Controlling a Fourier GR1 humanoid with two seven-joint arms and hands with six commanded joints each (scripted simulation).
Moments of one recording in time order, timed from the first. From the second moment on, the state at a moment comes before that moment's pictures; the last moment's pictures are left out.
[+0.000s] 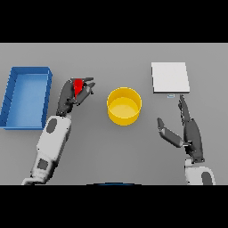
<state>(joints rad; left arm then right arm) -0.53 -0.03 0.06 -0.91 -0.15 0.12 -0.18 0.15 -0.07 0.10 -1.72 0.22 -0.05 -0.10</state>
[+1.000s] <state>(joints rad) -0.64 0.18 -0.35 -1.12 -0.49 0.07 0.21 0.16 -0.09 0.10 -1.74 0.24 -0.04 -0.10</state>
